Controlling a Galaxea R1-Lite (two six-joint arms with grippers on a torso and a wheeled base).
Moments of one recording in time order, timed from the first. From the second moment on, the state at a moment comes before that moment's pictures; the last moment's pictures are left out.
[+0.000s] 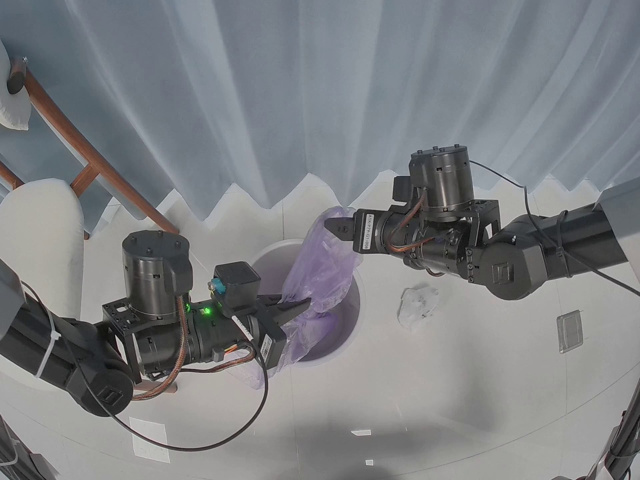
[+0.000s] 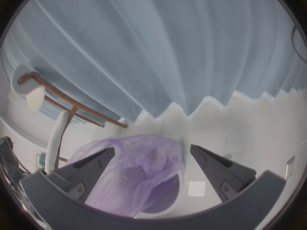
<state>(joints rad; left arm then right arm) -0.60 1.76 -0.63 -0.85 -0.25 0.22 0.66 2.03 -1.36 -0.30 -0.12 0.33</state>
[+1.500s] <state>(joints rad) -0.52 1.77 -0.64 -0.87 -0.26 0.24 0.67 1.99 -1.32 -0.30 -0.14 0.38</state>
